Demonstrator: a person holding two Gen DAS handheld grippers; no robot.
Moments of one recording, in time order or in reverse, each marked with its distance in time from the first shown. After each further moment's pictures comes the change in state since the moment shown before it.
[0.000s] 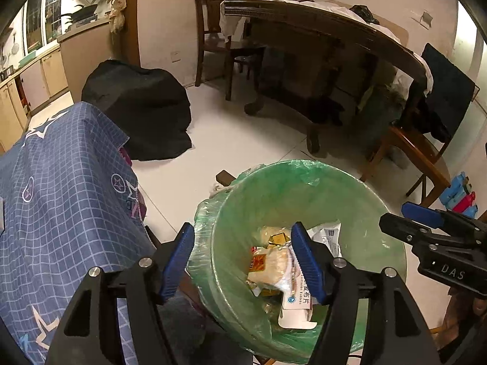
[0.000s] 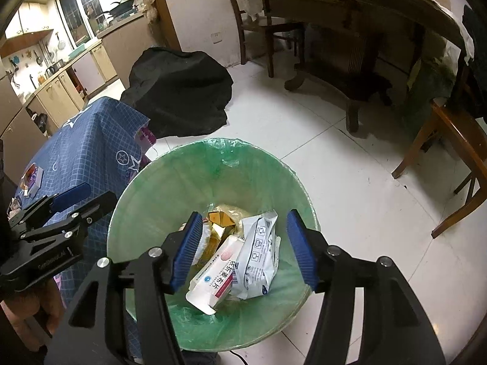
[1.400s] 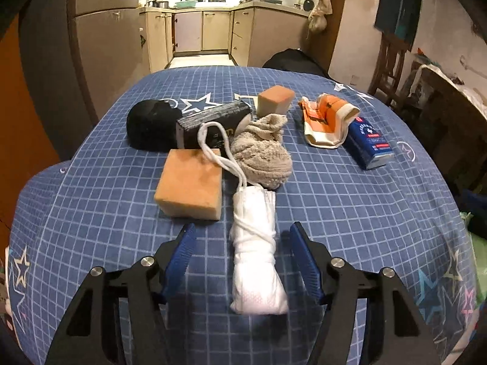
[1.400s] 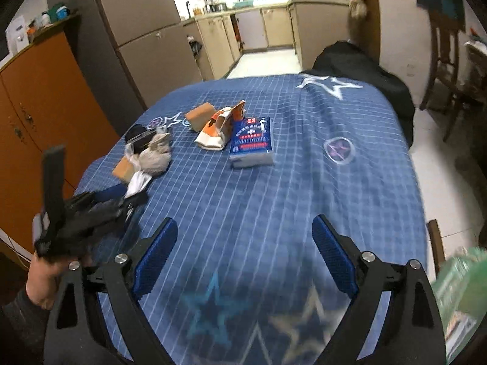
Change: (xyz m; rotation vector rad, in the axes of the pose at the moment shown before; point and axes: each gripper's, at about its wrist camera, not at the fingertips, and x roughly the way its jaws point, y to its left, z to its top) left arm -0.219 0.411 -0.187 -0.483 -0.064 0.451; right arm 0.024 0.406 -0.017 -0.543 0.048 0.507
